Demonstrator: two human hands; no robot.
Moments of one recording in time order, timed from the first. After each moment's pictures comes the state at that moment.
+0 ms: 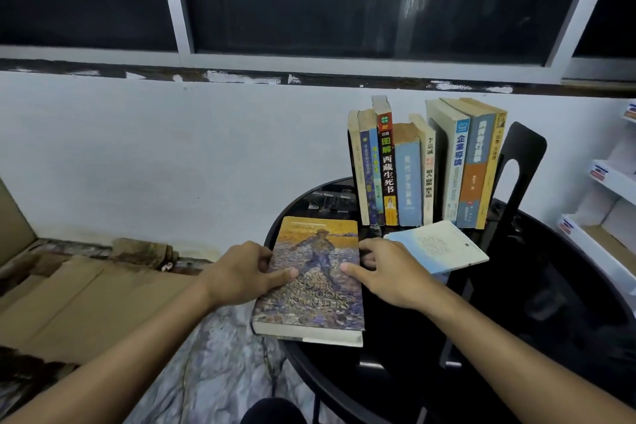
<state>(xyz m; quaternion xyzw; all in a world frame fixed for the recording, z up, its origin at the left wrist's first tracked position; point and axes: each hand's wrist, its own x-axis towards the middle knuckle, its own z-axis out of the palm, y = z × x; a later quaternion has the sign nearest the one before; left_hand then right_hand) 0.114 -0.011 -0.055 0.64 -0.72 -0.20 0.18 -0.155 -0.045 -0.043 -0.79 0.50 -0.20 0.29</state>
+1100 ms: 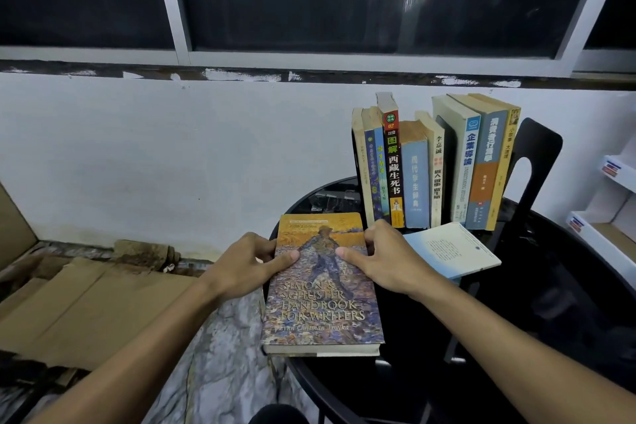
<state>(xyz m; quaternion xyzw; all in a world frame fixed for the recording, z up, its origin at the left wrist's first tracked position) 0.118 -0.032 -0.058 0.59 -0.70 -0.27 0.29 -0.141 -0.078 -0.047 -0.80 0.52 -0.23 0.22</state>
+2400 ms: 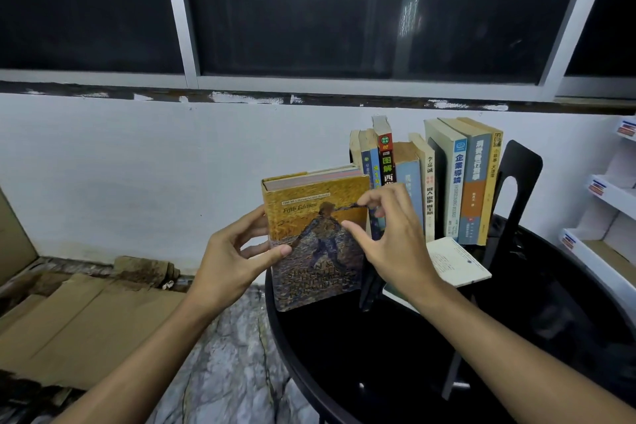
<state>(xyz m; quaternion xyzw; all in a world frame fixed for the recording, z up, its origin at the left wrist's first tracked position) 0.110 0.009 -0.021 0.47 -0.61 -0.28 0.57 -0.138 -0.050 -0.001 -0.77 0.39 -0.51 0.02</state>
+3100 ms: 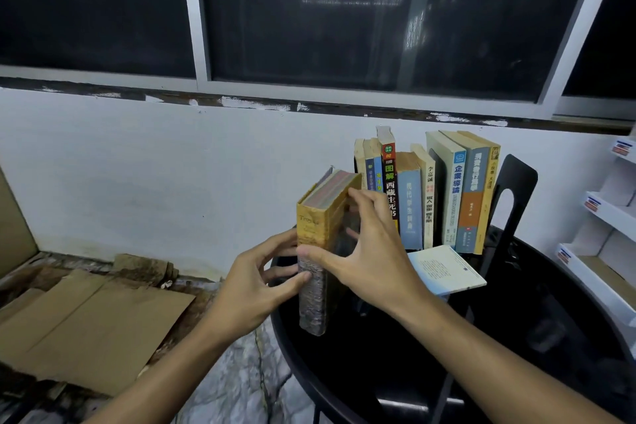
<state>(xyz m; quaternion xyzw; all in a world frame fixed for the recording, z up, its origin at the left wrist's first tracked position) 0.082 0.038 -0.032 0.43 -0.64 -0.31 0.55 -0.108 0.003 0.025 -0.78 0.40 -0.44 0.18</state>
